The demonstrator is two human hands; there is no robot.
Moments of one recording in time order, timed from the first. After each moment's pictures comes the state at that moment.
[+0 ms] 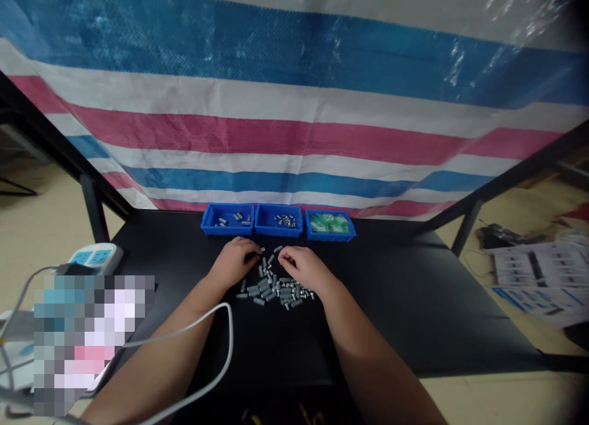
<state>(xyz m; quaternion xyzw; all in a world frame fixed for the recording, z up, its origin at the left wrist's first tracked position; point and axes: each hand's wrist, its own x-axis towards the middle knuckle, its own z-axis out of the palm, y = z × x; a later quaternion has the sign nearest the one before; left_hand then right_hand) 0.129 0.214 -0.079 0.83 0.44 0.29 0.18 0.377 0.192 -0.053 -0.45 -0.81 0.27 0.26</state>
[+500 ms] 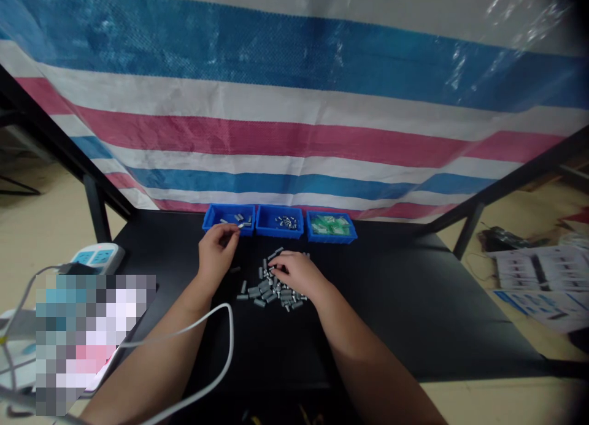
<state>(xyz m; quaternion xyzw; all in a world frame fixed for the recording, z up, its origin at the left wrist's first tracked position) 0.115 0.215 -0.065 0.62 0.54 0.54 0.15 0.361 0.189 -0.059 -0.46 -0.83 0.25 0.18</state>
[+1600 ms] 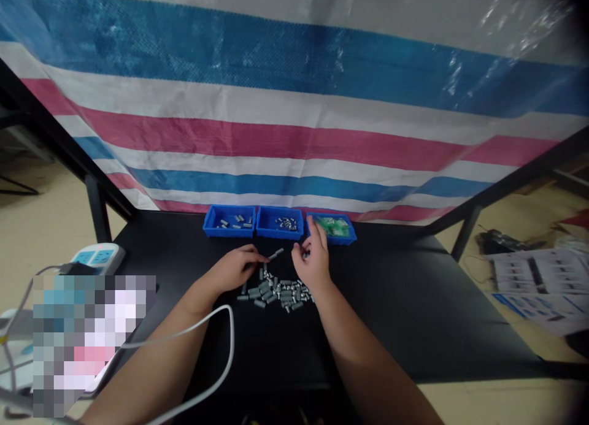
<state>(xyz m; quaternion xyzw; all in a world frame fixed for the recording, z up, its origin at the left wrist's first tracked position) 0.121 0.206 -0.066 0.86 0.35 0.24 0.28 0.363 0.194 -0.059 -0.53 -0.68 0.12 0.49</state>
